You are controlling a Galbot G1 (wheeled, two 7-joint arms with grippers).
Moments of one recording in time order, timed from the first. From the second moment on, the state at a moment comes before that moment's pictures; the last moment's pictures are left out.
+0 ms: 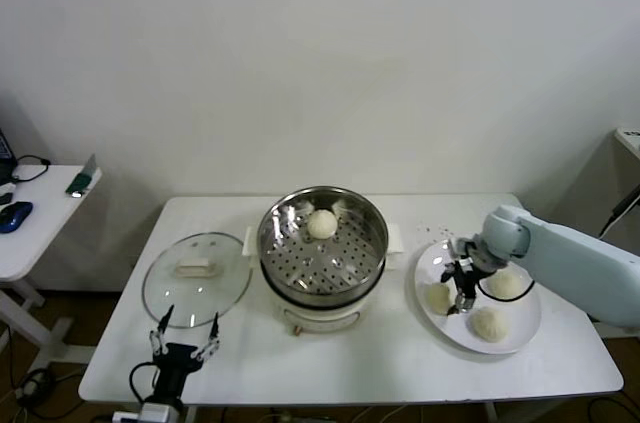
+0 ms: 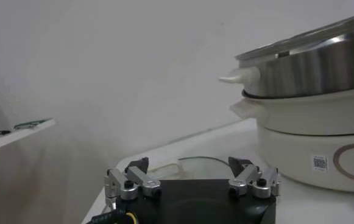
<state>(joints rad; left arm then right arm) 1.65 -1.47 -0.65 -1.85 0.16 -0.17 0.02 0.04 0.70 -1.02 1.20 0.15 -0.27 -1.02</state>
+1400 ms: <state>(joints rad) 1.68 -1.47 -0.64 -1.92 0.12 -0.14 0.03 0.80 1.04 -1.44 1.23 0.78 -0.37 -0.97</state>
